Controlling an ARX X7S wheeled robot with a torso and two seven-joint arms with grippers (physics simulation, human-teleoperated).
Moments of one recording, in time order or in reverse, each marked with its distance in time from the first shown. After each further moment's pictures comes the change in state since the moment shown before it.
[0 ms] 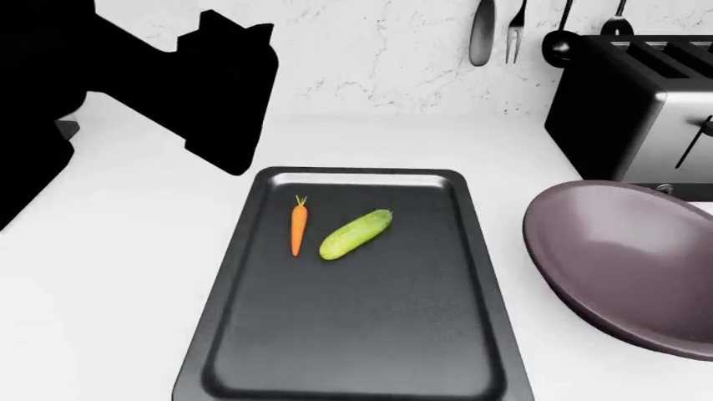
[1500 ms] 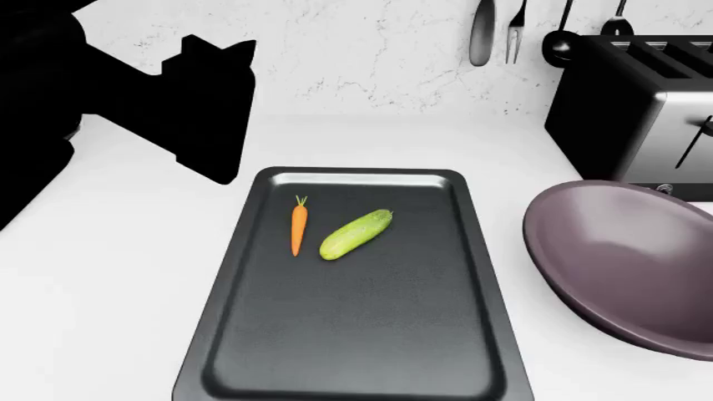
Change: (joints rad) left arm 0.080 -0.067 -0.025 0.057 0.055 0.038 0.036; right arm -0.201 0.127 -0.297 0.079 -0.100 -0.485 -0.256
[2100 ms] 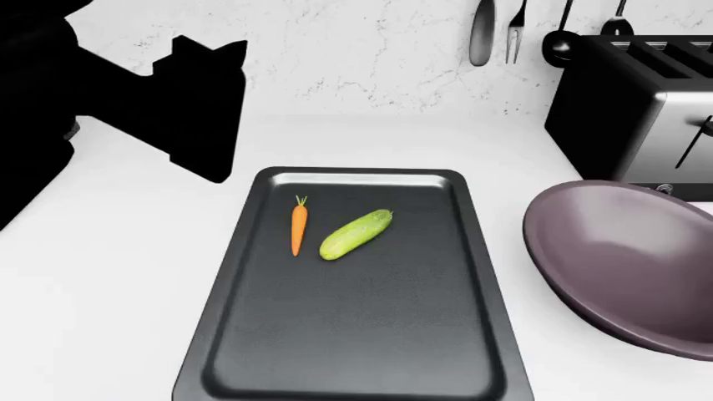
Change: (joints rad) left arm 0.016 -0.021 -0.005 0.011 0.013 0.011 0.004; right arm -0.128 0.000 -0.080 -0.022 -0.069 -0.056 -0.103
